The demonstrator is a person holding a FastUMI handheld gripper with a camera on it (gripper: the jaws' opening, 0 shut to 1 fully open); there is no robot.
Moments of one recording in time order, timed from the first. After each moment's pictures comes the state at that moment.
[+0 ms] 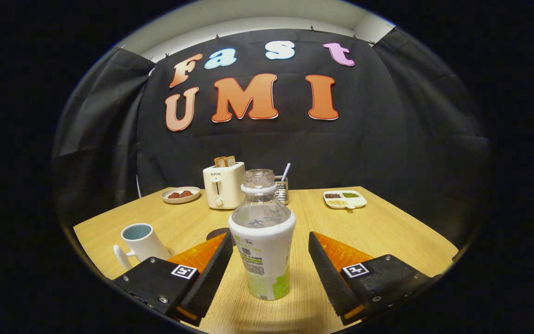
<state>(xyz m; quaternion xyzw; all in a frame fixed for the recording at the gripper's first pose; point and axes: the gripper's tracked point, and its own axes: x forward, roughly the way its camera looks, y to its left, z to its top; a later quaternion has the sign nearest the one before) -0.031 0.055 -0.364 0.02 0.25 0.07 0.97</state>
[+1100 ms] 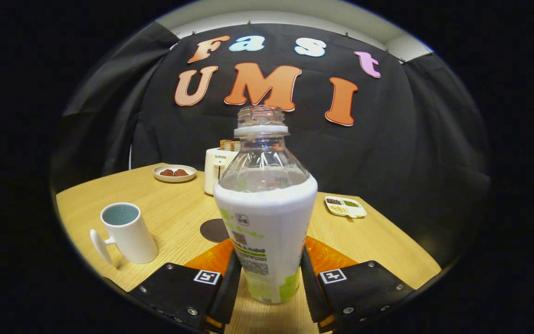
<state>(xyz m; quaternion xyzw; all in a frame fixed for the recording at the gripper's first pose) -0.015 0.096 -0.371 -0.11 0.25 0.08 0.96</state>
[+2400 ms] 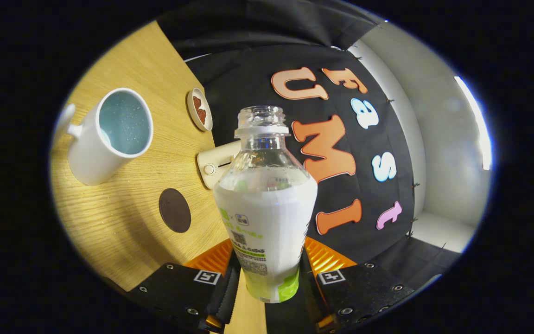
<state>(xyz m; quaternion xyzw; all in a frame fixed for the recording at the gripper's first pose) 0.021 0.165 -0.319 -0.61 0.06 0.10 0.78</state>
